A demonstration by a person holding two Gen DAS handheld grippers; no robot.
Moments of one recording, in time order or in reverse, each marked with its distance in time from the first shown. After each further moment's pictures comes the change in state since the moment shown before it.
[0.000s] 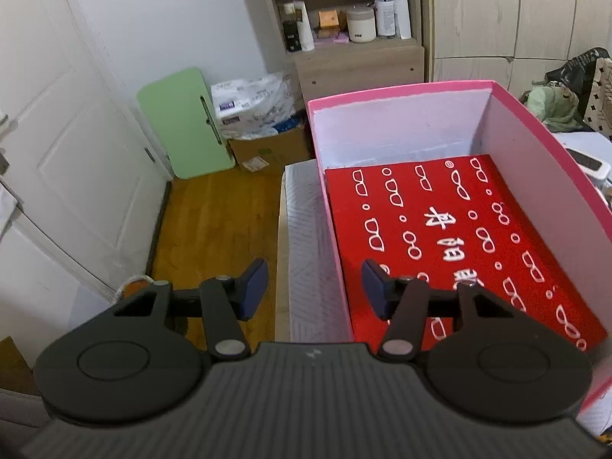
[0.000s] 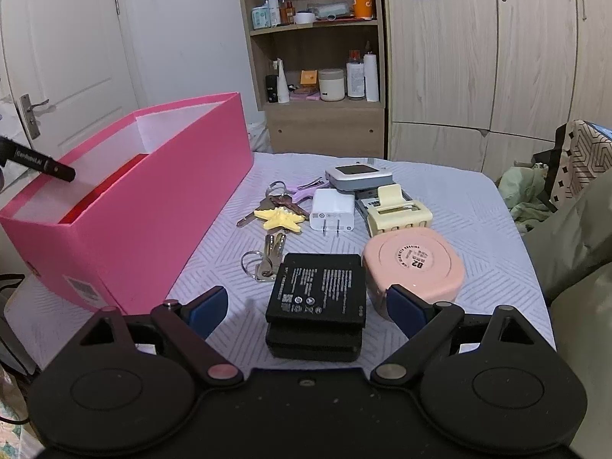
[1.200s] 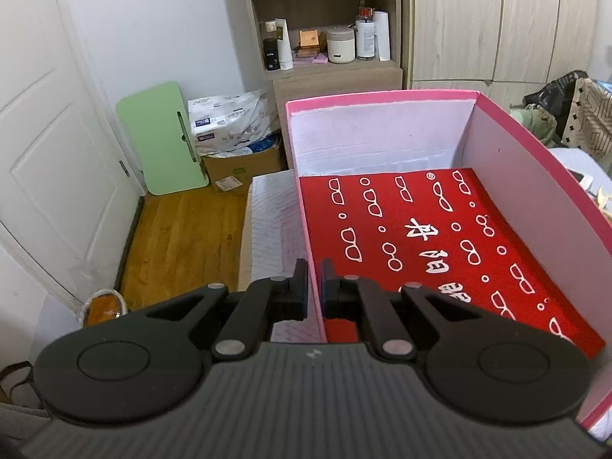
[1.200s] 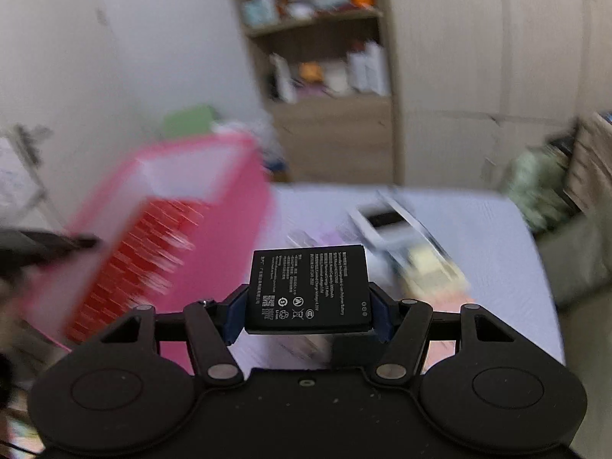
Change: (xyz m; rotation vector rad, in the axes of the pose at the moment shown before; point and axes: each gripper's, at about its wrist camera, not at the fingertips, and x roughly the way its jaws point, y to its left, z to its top) left arm 0.013 -0.006 -0.018 -0.022 -0.101 -0.094; right arm -0.005 0.024 0.100 0.050 0.026 0.142
